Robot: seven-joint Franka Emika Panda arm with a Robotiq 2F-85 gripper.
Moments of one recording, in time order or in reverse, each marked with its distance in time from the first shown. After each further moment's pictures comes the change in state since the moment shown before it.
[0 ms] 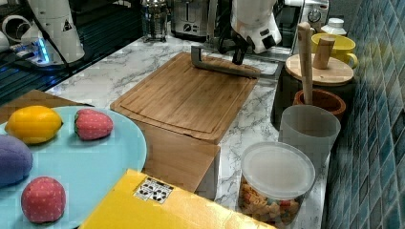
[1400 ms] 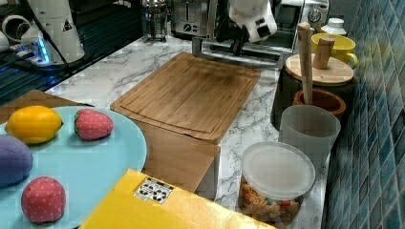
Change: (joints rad) arm 0.015 -0.123 0.008 -0.098 0.041 0.042 0.076
